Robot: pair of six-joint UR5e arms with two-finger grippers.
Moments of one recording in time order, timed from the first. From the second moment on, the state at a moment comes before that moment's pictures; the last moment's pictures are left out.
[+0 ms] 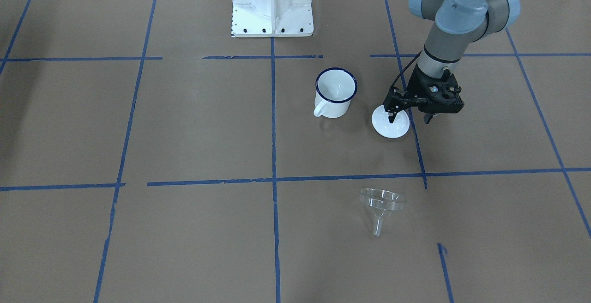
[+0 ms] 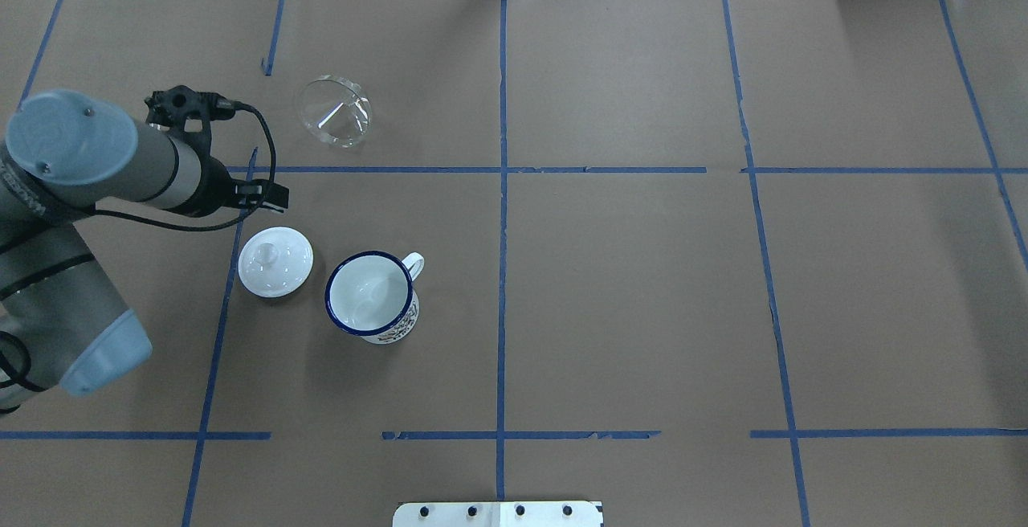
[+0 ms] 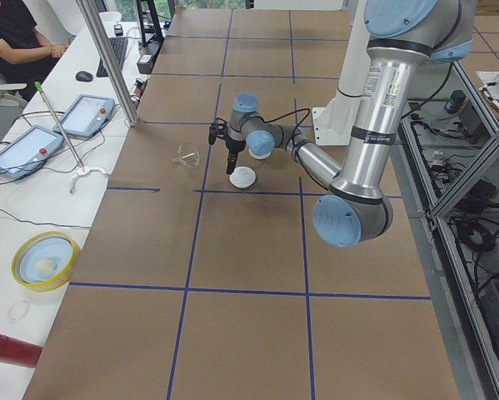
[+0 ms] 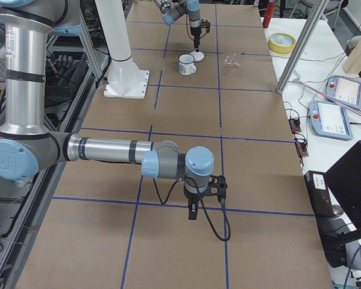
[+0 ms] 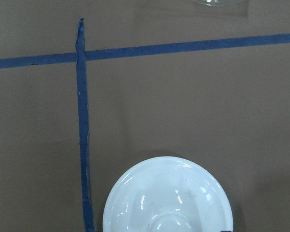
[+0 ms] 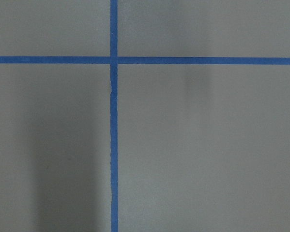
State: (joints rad) left arm -0.77 -1.84 -1.85 -1.85 -1.87 -1.06; right arm 1.57 -1.68 1.66 -1.57 2.29 0.01
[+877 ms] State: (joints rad) left arm -0.78 -2.12 -1.51 -2.08 -1.73 -1.94; right arm 1.57 -1.68 1.66 -1.57 2.29 0.01
